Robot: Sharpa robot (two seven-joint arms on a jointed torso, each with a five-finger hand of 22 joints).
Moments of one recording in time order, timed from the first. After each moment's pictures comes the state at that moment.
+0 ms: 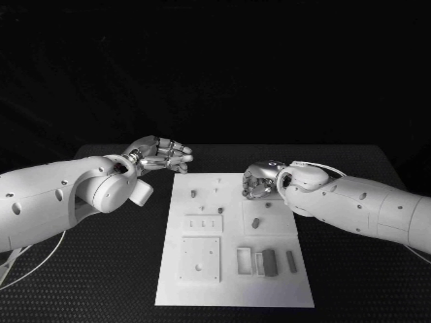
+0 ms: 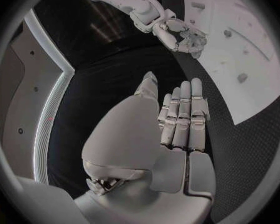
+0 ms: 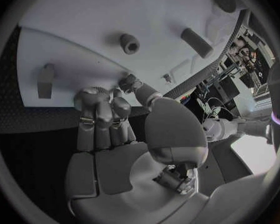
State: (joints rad) left arm 1.36 -0.84 -0.16 1.43 -0.26 -0.20 0.16; left_hand 1.60 -0.06 -0.01 0.29 0.05 0.70 0.19 0.34 0.43 1.00 0.18 0.15 0.10 0.95 0.11 0.39 0.67 0.06 0.97 0.03 0.19 0.67; right arm 1.24 -0.52 -0.18 1.06 -1.52 -0.18 -0.04; right_hand 1.11 -0.10 0.53 -0.29 0.05 0.89 0.13 0.30 0.55 1.17 0.02 1.17 1.08 1.14 -0.08 1.45 1.05 0.25 1.12 0.00 0.88 1.31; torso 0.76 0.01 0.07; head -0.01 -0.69
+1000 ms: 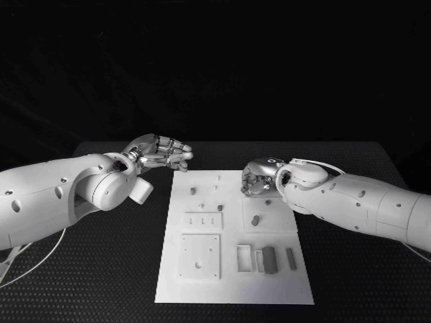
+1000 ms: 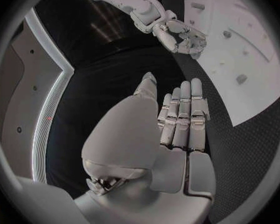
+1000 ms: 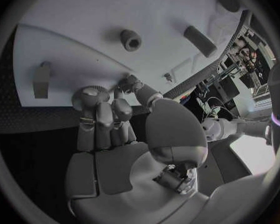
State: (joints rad) left arm 1.36 -0.84 -0.16 1.43 -0.25 -0.19 0.16; left_hand 1.58 -0.06 -0.01 0.29 0.05 0.70 0.19 0.33 0.42 0.99 0.18 0.13 0.10 0.94 0.11 0.37 0.68 0.07 0.97 0.03 0.18 0.67; right arm 1.24 -0.52 -0.18 1.06 -1.52 -0.20 -0.04; right_hand 1.10 -0.04 0.55 -0.29 0.05 0.93 0.12 0.30 0.56 1.22 0.00 1.21 1.12 1.18 -0.09 1.48 1.09 0.25 1.12 -0.01 0.91 1.31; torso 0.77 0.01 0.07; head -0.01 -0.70
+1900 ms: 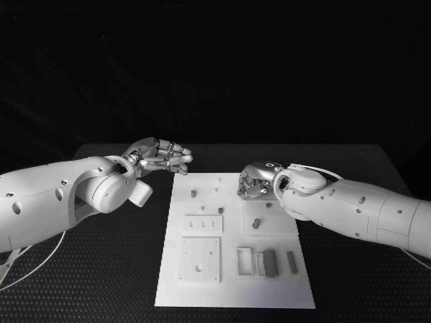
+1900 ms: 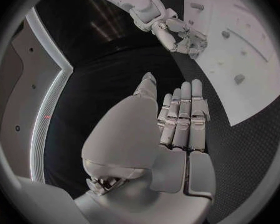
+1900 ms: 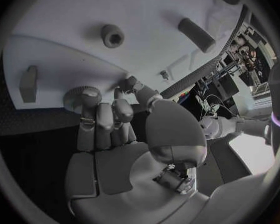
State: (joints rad) left arm 1.36 -0.84 -0.16 1.43 -0.24 -0.18 0.15; left_hand 1.58 -0.06 -0.01 0.29 0.05 0.70 0.19 0.33 0.42 0.99 0.19 0.12 0.09 0.93 0.13 0.35 0.68 0.06 0.95 0.03 0.16 0.66; right arm 1.23 -0.52 -0.16 1.11 -1.52 -0.24 -0.07; right_hand 1.08 -0.01 0.54 -0.29 0.05 0.95 0.11 0.31 0.56 1.24 0.00 1.21 1.12 1.20 -0.09 1.49 1.11 0.25 1.12 -0.02 0.92 1.31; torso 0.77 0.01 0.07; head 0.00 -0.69
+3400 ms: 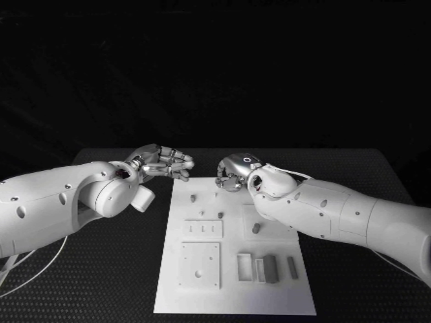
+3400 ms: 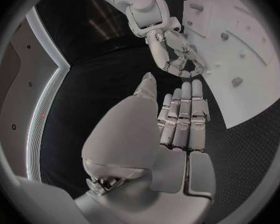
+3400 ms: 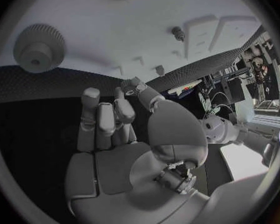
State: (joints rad) left arm 1.36 -0.82 -0.16 1.41 -0.23 -0.18 0.11; left_hand 1.58 -0.05 -0.01 0.29 0.05 0.70 0.19 0.33 0.42 0.99 0.19 0.12 0.09 0.93 0.13 0.34 0.68 0.05 0.95 0.03 0.16 0.66; right arm 1.23 -0.35 -0.16 1.00 -1.62 -0.43 -0.17; right_hand 1.03 -0.03 0.54 -0.28 0.05 0.96 0.11 0.31 0.57 1.27 -0.01 1.21 1.13 1.24 -0.10 1.50 1.12 0.25 1.15 -0.03 0.93 1.31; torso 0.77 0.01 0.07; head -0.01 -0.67
